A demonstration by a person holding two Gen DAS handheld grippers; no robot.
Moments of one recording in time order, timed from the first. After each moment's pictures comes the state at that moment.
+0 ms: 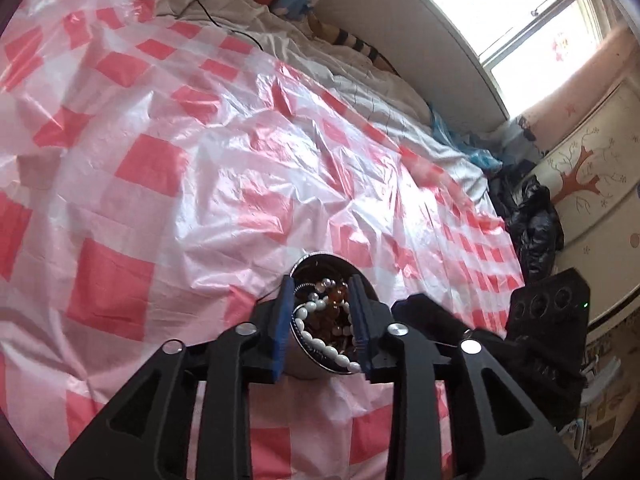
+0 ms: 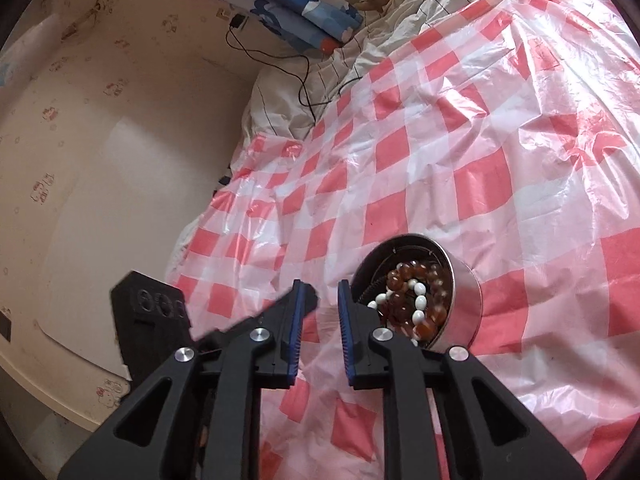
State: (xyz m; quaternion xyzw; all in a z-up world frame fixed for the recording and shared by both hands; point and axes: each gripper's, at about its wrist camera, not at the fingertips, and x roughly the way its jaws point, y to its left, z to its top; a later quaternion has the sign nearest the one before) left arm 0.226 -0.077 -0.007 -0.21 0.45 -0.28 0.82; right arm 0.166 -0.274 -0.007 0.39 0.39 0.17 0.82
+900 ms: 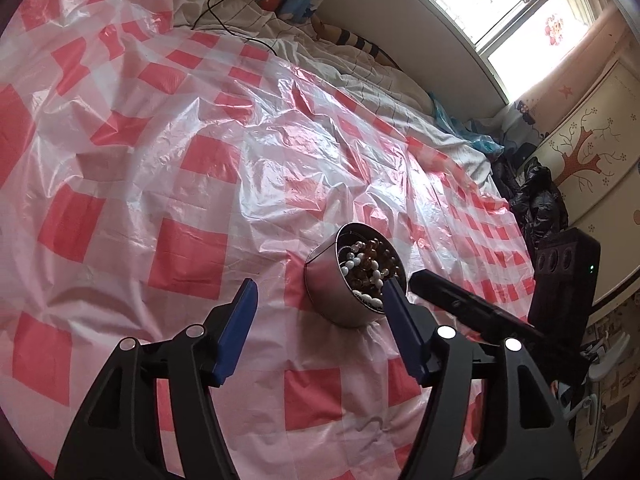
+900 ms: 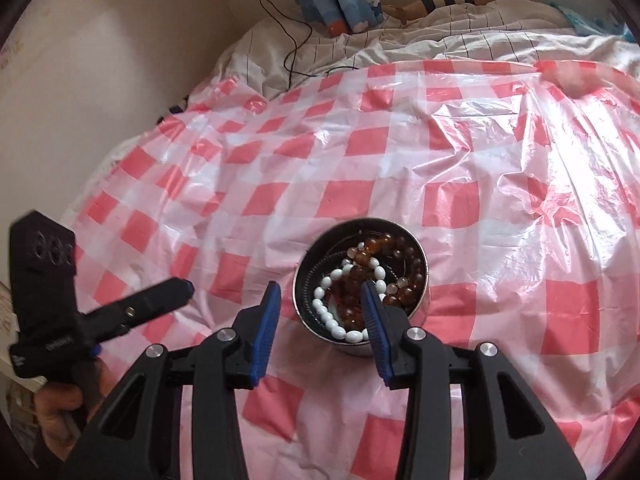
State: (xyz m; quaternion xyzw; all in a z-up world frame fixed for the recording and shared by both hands) left arm 0.194 -0.023 0.001 -0.17 0.46 -0.28 0.82; right arm 0.152 -0.240 0.016 0.21 0.42 0.10 0.88
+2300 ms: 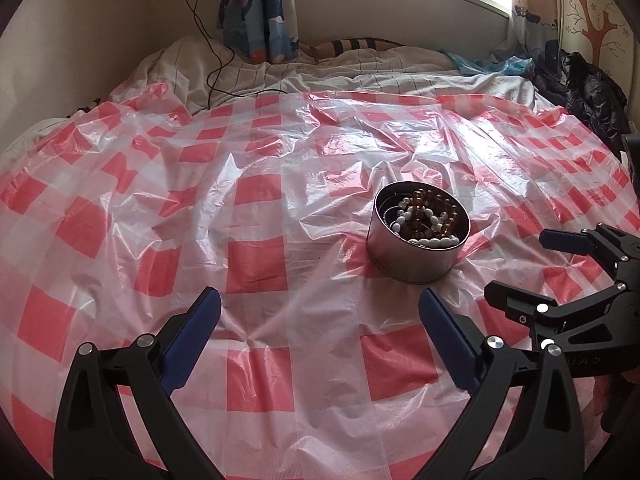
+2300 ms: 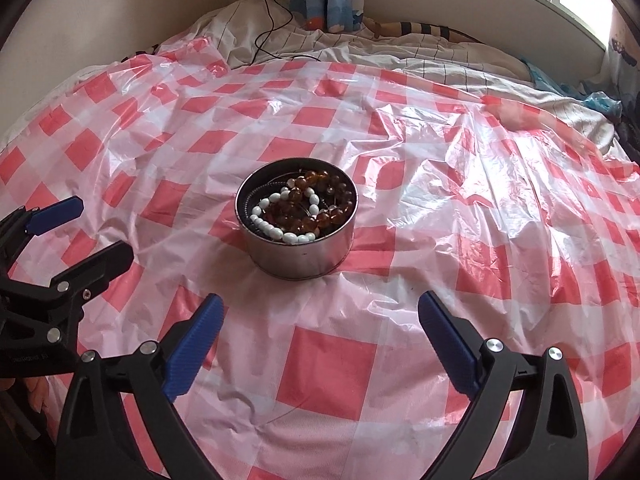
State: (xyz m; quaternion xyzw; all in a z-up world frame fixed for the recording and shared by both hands) left arm 0.129 -0.060 0.011 0.09 0.38 -0.18 0.90; right arm 0.099 -0.210 0.001 0.01 0.44 -0.03 0.90
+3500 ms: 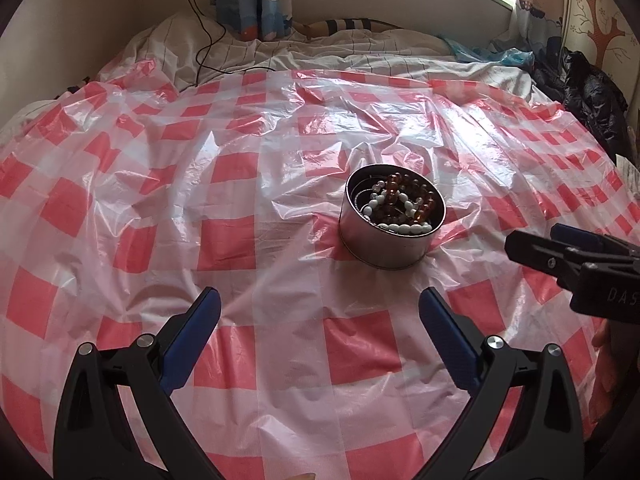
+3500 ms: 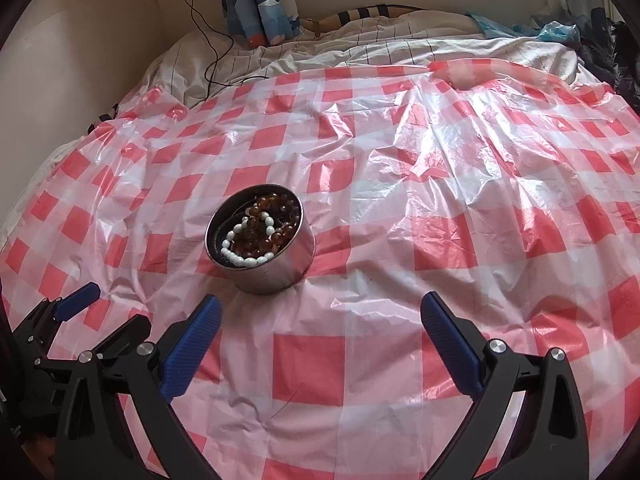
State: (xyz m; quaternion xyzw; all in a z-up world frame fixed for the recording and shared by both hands) left arm 0.119 -0.077 0.017 0.07 0.42 -0.19 0.88; right arm 0.076 -0.246 0.024 0.14 0.44 -0.07 0.89
